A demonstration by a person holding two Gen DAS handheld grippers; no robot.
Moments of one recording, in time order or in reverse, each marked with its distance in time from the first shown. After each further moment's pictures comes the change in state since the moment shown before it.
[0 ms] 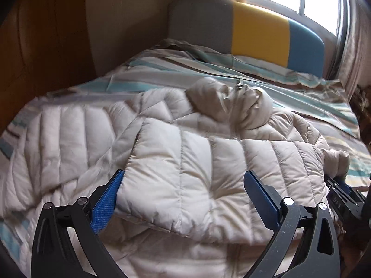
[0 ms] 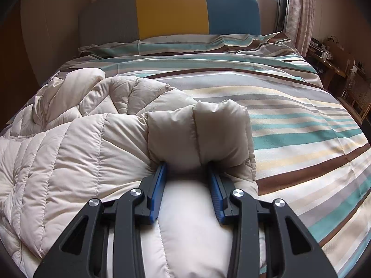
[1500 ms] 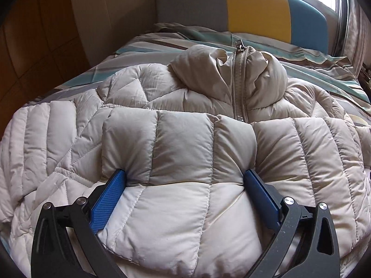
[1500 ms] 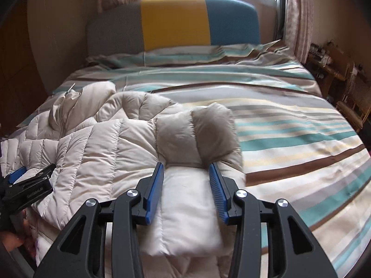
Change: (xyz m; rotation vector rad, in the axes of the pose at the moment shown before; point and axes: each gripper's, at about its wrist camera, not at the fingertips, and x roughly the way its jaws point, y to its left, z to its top) left arm 0.065 -0.012 -0.008 0.053 0.068 0.036; right arm -0.036 -0.011 -0.003 0.024 -0.035 0.025
